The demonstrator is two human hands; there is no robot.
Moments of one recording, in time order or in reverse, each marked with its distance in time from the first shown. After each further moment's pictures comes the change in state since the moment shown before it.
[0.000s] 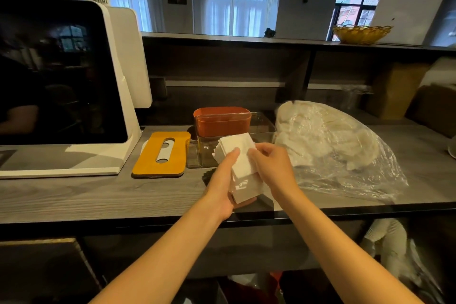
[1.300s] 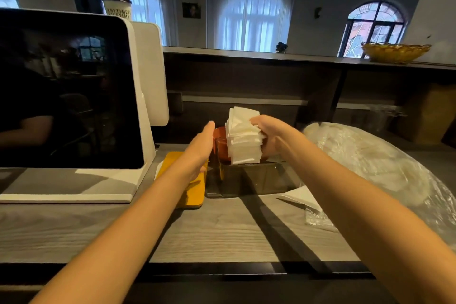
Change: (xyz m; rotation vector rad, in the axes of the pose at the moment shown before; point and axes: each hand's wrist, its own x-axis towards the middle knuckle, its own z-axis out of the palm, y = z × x) left_hand 0.054 0.143 -0.050 0.552 0.198 0.253; right_hand 0.156 -0.083 0.050 0.130 -0.377 0.452
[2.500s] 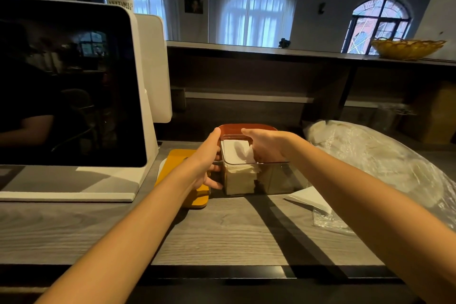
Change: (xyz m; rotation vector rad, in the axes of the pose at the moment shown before) left_hand 0.017 -0.021 -0.001 -0.014 -0.120 -0.154; right_hand 0.044 0.019 0.007 -0.507 -0.125 0.056
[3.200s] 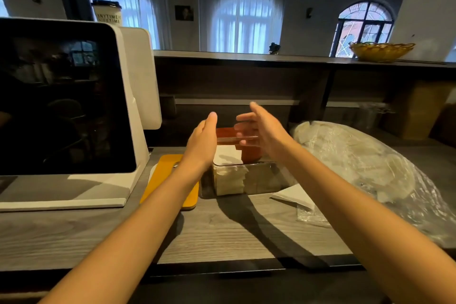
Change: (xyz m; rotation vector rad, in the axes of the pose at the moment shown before) left_hand -0.030 0.026 0.025 0.030 0.226 0.451; right_hand -0.072 0.005 0.002 0.471 0.276 -0.515
